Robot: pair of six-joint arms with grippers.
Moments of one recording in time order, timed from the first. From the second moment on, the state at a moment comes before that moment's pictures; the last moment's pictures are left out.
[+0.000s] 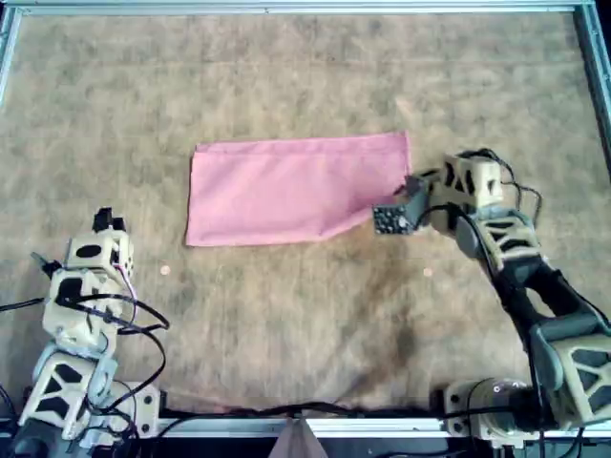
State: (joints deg) left arm -14.6 176.0 173.9 3.1 -14.3 -5.9; right arm 15.5 86.6 106.7 21.5 -12.7 2.3
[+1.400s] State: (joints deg) left arm -14.6 176.0 173.9 3.1 -14.3 -5.9; right arm 53.6 38.8 46.7 21.5 -12.8 5.1
